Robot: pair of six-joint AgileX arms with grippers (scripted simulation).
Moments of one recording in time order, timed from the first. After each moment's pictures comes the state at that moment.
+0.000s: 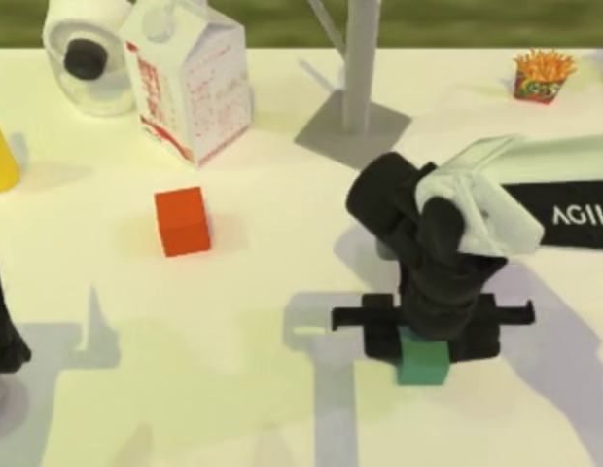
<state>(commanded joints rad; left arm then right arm) 0.00 0.00 0.00 0.00 0.00 0.00 0.69 1.97 1.20 -0.78 0.02 0.69</state>
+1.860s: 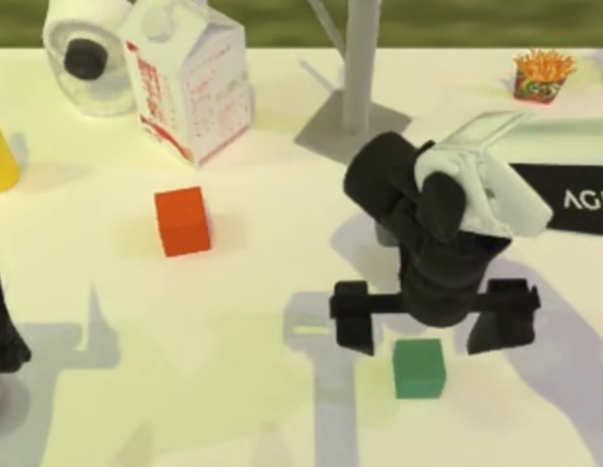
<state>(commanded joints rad) 0.00 0.00 0.00 0.00 0.00 0.00 0.70 1.93 1.27 -0.88 0.01 0.69</state>
